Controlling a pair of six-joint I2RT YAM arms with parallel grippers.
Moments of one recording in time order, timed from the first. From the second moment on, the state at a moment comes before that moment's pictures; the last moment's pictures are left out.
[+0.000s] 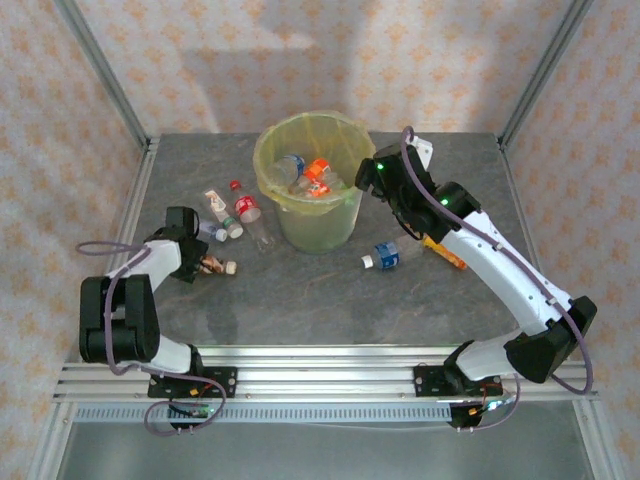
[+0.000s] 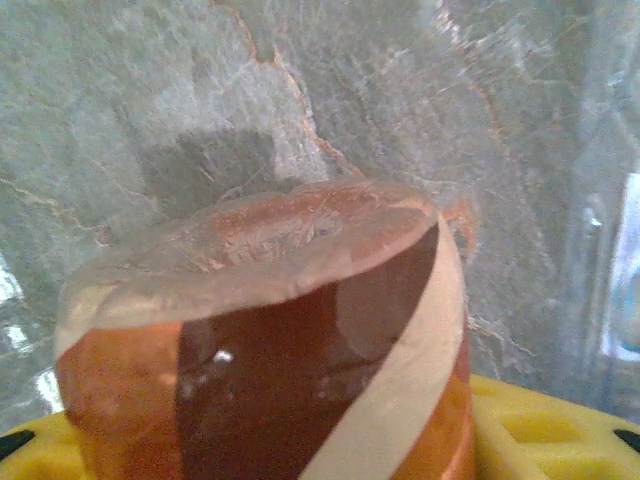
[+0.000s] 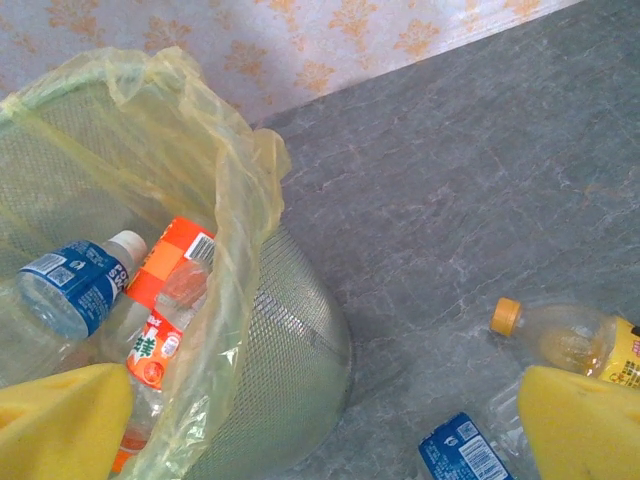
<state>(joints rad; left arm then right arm) 0.14 1.44 0.74 -0.49 -0.17 -1.17 0.65 1.38 1.52 -0.85 0.48 0.75</state>
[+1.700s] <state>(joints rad) -0.50 2.07 2.45 -1.01 -0.13 0.09 0.64 1.21 1.18 -1.03 0.59 0.99</state>
